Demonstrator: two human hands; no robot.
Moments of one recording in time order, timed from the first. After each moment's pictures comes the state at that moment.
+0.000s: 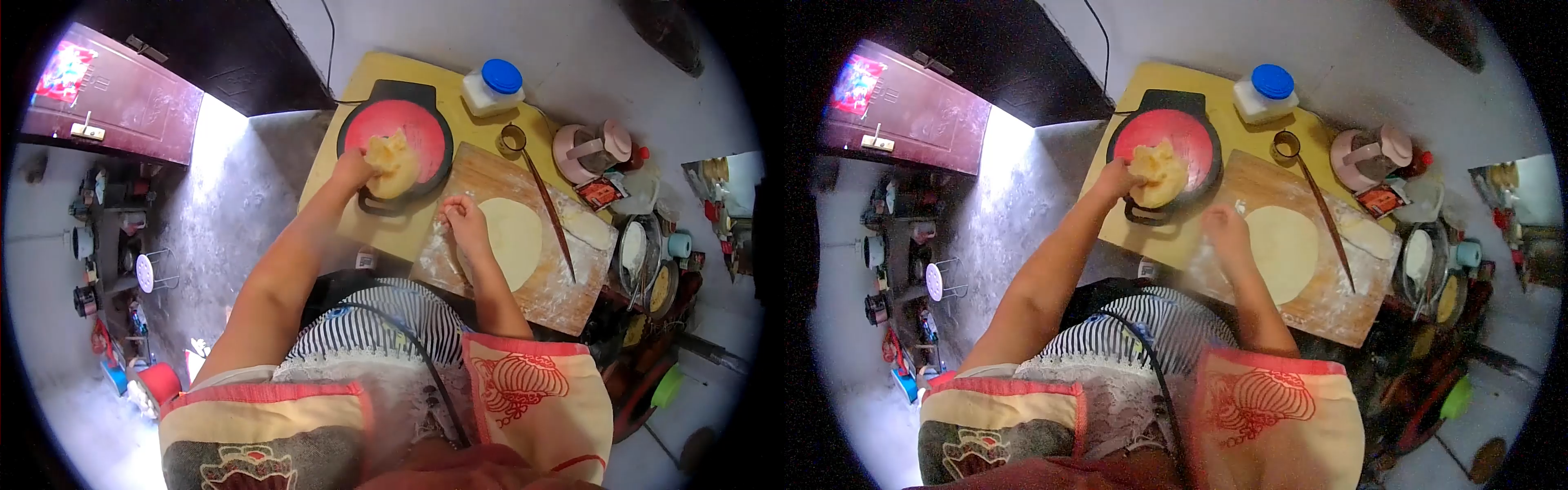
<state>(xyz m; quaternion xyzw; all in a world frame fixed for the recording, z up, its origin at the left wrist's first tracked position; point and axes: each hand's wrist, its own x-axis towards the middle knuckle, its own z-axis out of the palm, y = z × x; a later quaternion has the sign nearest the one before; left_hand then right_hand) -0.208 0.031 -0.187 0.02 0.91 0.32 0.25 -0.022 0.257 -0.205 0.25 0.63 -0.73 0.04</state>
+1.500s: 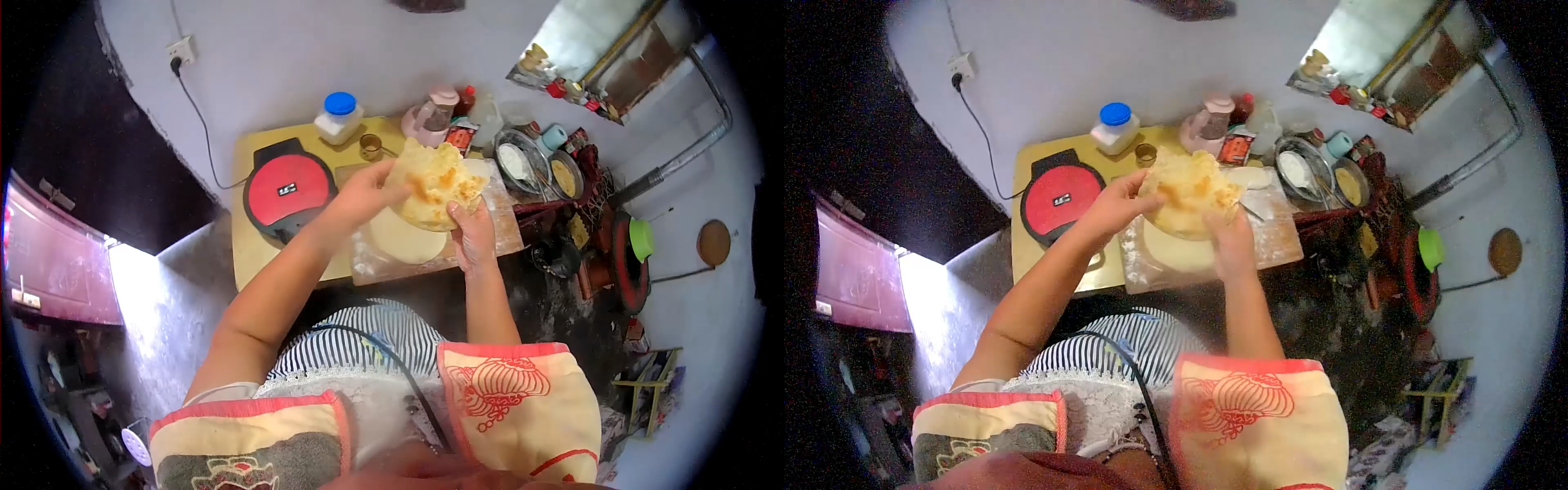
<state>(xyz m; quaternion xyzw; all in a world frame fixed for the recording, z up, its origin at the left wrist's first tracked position) -0.042 0.117 0.000 0.39 0.47 0.63 0.48 0.157 0.225 -0.006 0.18 0.48 -0.78 -0.36</state>
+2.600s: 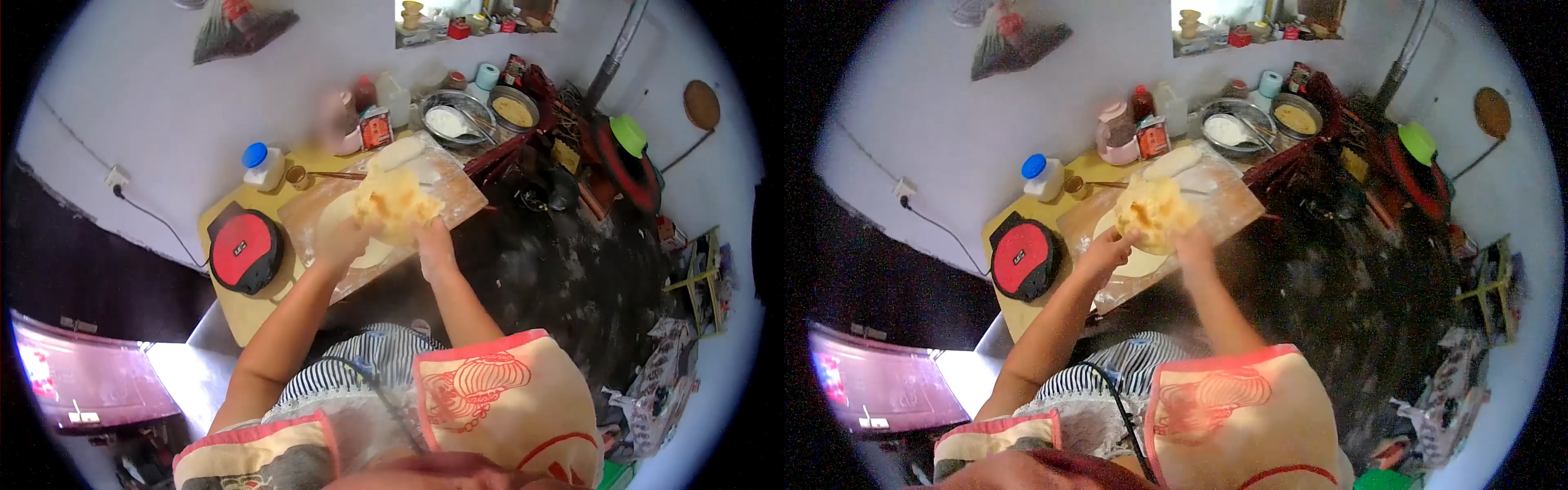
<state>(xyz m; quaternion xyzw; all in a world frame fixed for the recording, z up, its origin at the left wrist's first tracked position) 0.100 0.199 -0.050 0.33 0.66 0.43 0.52 0.279 0.268 -0.079 0.40 0.41 -0.68 -0.46</state>
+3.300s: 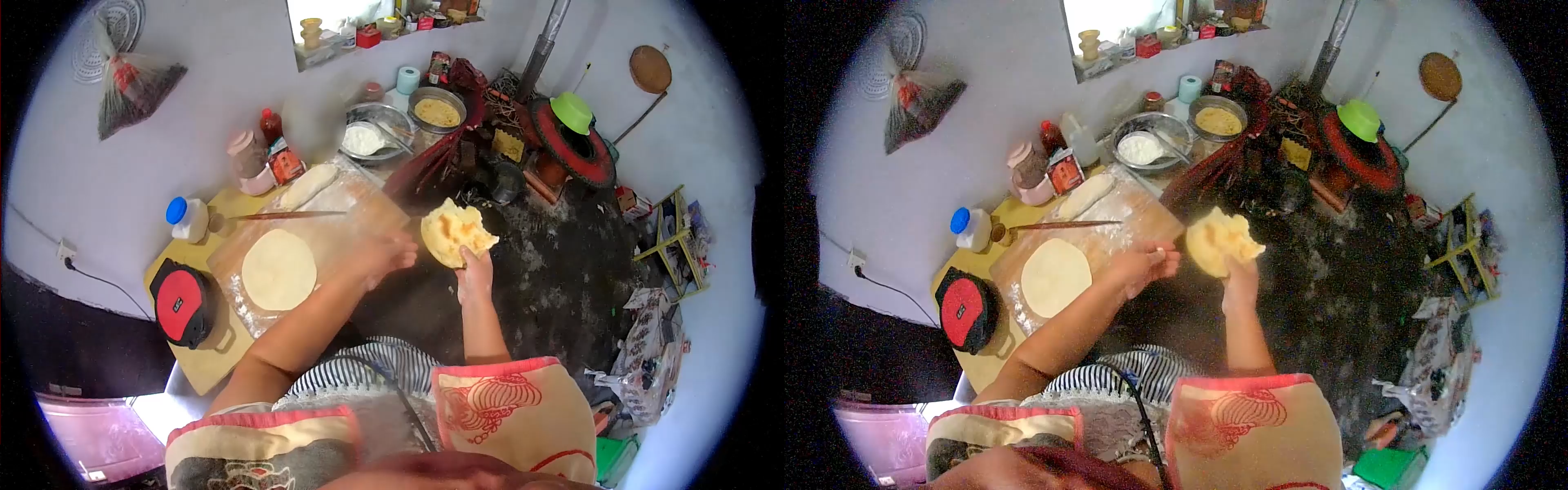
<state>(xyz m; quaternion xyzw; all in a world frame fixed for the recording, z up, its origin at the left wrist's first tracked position) 0.323 0.361 -0.078 0.26 0.46 0.44 0.73 0.546 0.369 -0.103 0.46 0.22 -0.61 -0.61</state>
